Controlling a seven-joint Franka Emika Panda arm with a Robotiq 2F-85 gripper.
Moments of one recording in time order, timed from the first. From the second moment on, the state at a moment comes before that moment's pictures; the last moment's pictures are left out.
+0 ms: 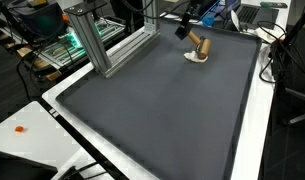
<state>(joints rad) 0.18 0.36 0.16 -1.87 -0.02 1.96 0.10</state>
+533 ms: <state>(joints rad) 0.18 0.36 0.16 -1.86 -0.02 1.90 0.09</state>
